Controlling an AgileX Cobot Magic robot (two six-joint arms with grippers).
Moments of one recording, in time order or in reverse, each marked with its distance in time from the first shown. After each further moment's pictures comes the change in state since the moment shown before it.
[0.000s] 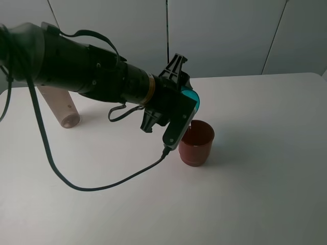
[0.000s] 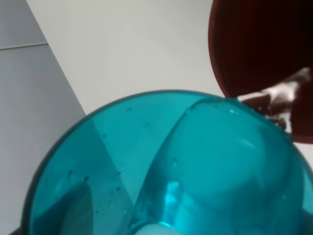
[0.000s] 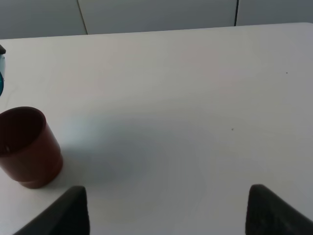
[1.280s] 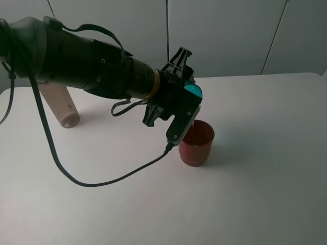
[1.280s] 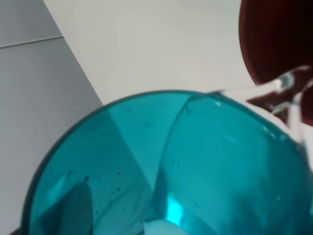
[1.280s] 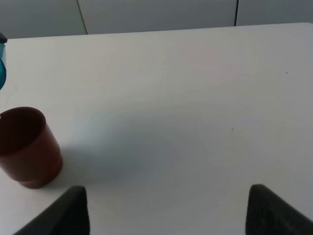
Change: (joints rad) left arm -0.030 -0.002 -0.035 0.024 0.074 0.009; right arm 0.000 0.000 0.000 0.000 0.000 0.000
